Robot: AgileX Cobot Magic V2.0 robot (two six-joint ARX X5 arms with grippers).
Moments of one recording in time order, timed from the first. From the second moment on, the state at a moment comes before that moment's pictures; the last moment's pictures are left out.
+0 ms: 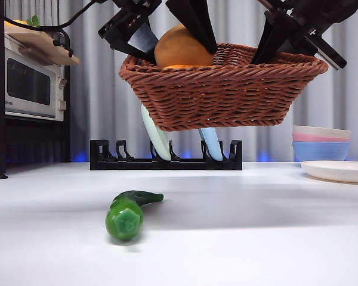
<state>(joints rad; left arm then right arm) -0.77 1.45 1.23 -0.43 0.08 -0.12 0.35 1.36 1.09 -0.40 -0.35 0.35</state>
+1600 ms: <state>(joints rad) -0.80 1.45 0.90 -0.50 -0.03 -0.35 0.13 1.36 1.09 -0.38 -0.41 0.35</state>
